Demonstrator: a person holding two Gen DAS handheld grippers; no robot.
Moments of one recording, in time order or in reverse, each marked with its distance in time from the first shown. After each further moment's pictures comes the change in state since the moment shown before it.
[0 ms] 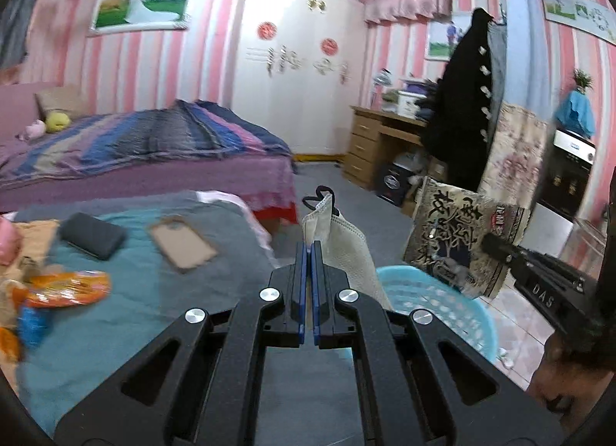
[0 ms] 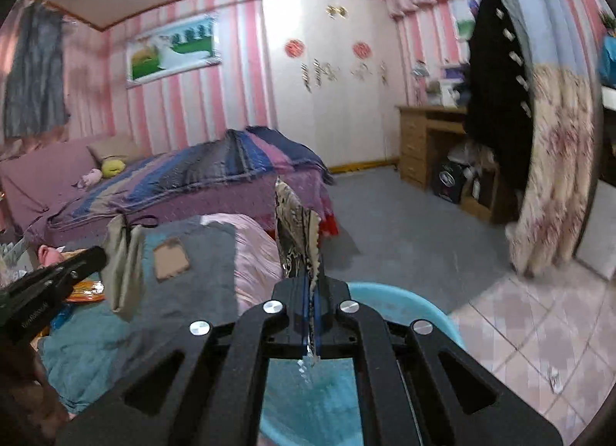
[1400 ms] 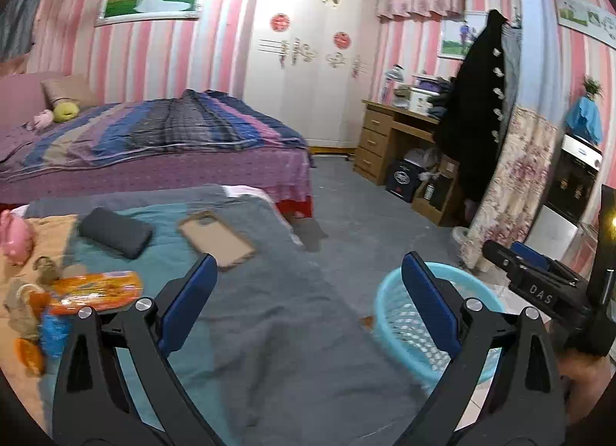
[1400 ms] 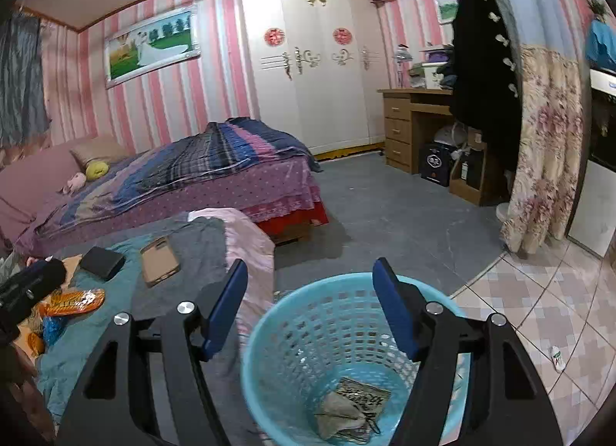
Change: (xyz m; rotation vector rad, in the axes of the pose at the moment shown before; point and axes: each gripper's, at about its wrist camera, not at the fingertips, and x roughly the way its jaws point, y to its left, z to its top) left arm -0.024 0.076 0.016 -0.034 0.020 0.051; right arm 0.034 0.024 -0.008 0.036 0.037 -0.042
